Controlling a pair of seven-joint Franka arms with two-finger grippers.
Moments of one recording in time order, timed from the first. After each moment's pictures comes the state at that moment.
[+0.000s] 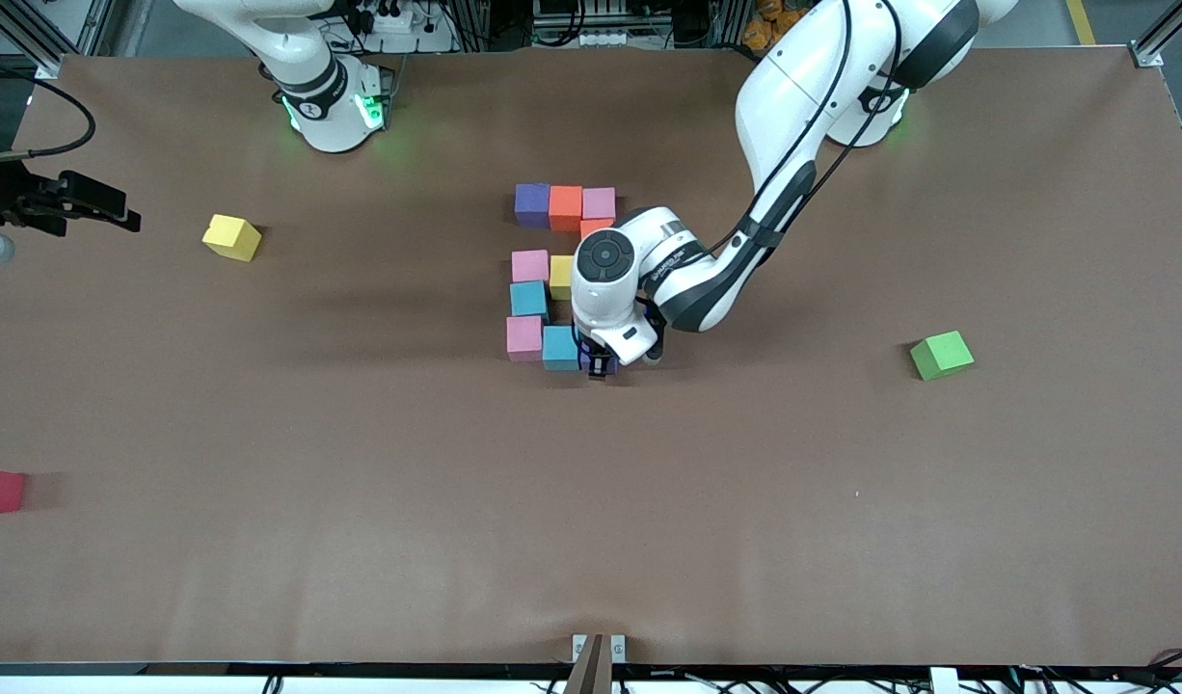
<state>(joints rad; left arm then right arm) -0.56 0.85 -0.30 -1.47 0.28 2.33 -2.43 0.01 -0.05 -0.11 -1.67 0.08 1.44 -0.10</state>
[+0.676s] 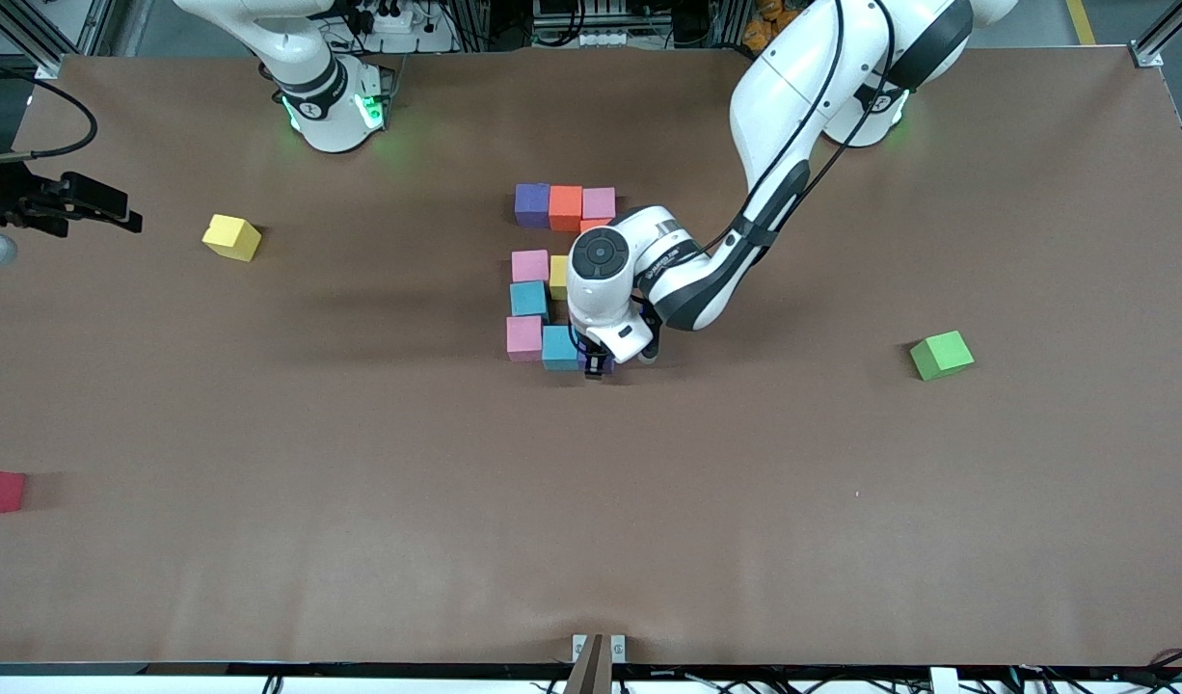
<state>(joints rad) -0.58 0.86 -0.28 -1.47 0.28 2.33 -2.43 0.01 -0.05 -0.11 -1.67 0.08 1.45 -0.10</state>
